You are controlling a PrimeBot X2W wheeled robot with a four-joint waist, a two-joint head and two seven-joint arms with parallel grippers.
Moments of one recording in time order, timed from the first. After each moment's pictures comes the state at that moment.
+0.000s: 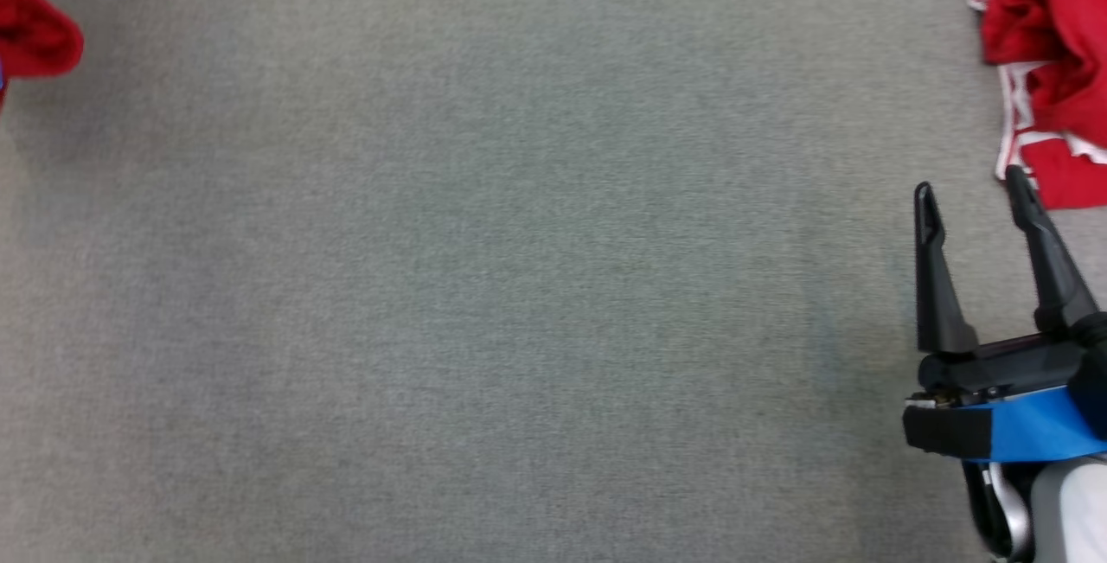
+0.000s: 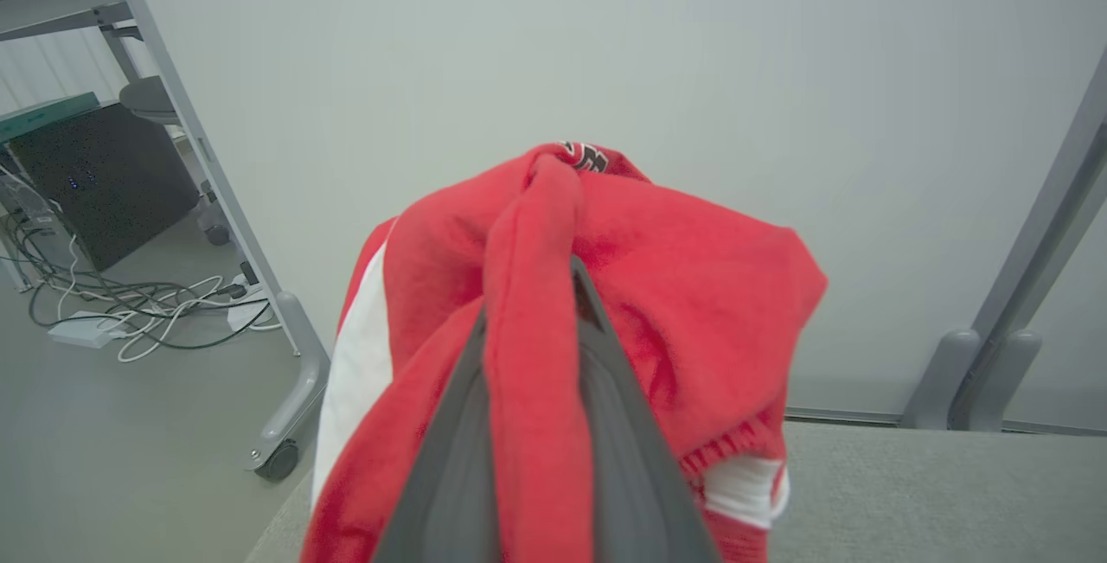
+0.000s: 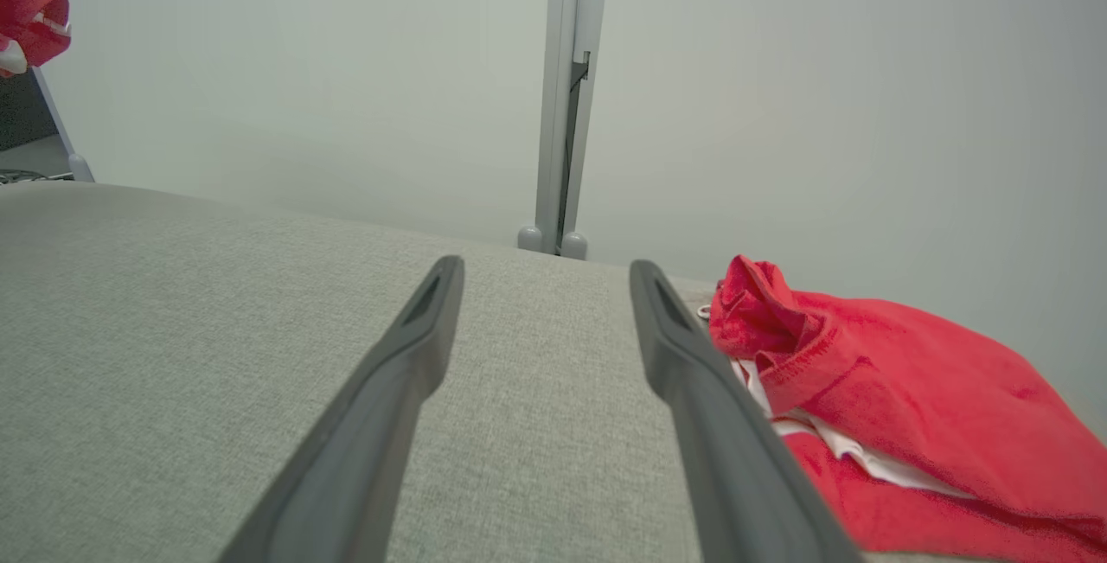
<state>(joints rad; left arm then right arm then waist) -1.07 0.47 -0.09 0.93 -0.36 -0.13 -0.14 -0.16 -0.10 -0.07 -0.17 0.01 0.13 -0.16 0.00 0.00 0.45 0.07</state>
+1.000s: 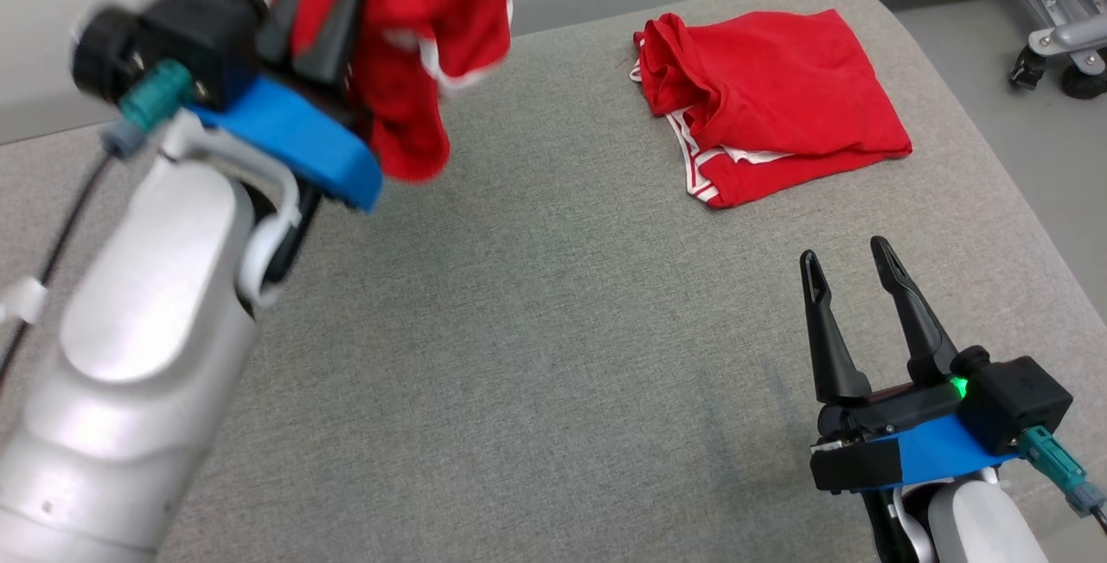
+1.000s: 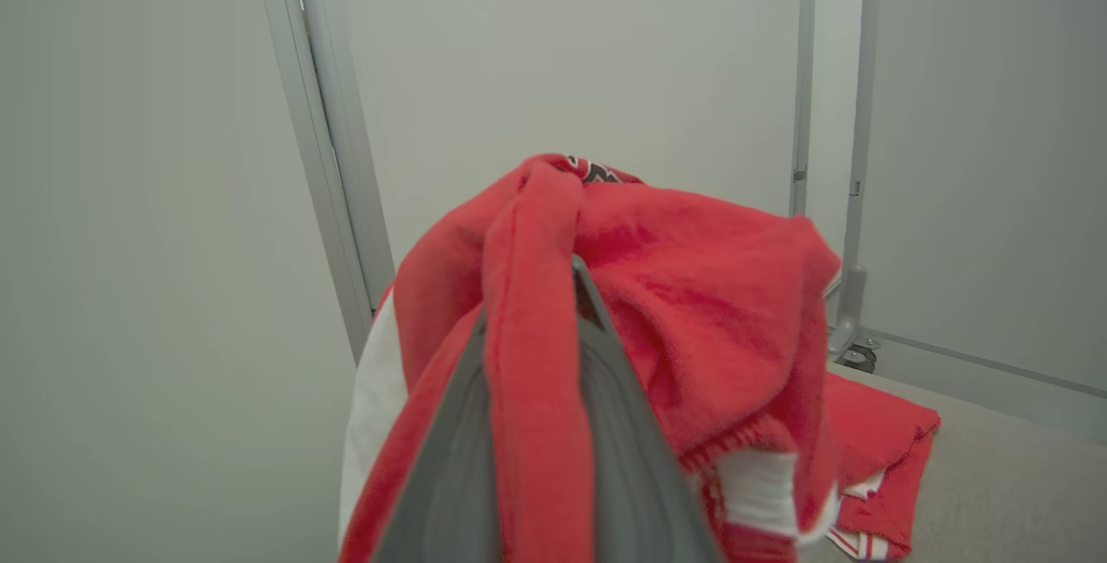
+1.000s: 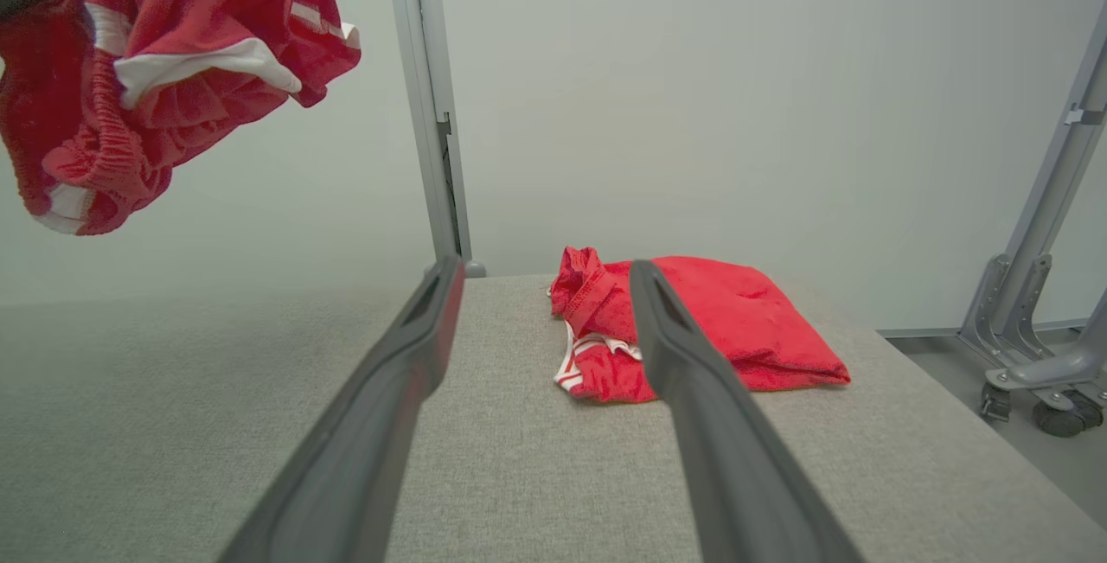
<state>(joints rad) -0.90 0.36 -0.58 0.41 -0.49 -0.10 -0.16 -0.16 -0.05 0.08 0.07 0.15 0.13 -0.26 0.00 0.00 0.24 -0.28</state>
